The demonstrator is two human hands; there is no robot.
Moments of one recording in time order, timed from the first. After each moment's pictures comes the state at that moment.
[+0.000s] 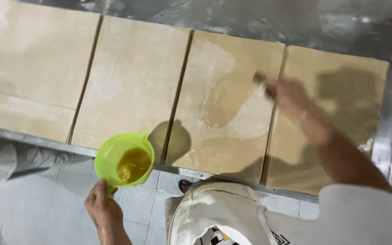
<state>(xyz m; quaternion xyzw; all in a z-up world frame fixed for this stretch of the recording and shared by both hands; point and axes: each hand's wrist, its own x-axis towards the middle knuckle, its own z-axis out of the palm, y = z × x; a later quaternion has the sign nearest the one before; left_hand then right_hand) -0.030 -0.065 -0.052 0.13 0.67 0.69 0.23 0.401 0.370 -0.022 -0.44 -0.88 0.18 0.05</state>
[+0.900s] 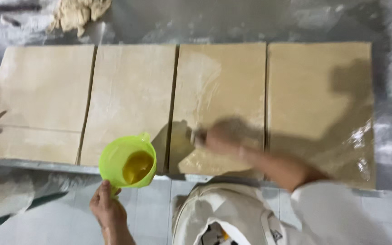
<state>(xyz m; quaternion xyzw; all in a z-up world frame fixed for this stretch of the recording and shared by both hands) -0.055 -0.041 -0.047 0.17 0.69 0.67 0.24 0.255 0.218 0.037 -0.42 -0.85 0.30 -0.11</state>
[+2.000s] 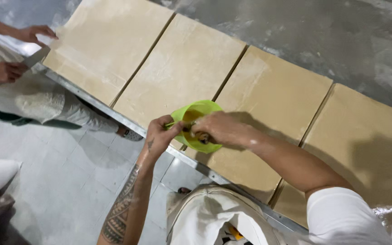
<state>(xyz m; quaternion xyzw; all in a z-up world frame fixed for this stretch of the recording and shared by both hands) 0.011 0.070 0.031 0.34 0.72 0.51 0.34 0.178 0.246 0.070 0.03 -0.96 0.29 0.00</state>
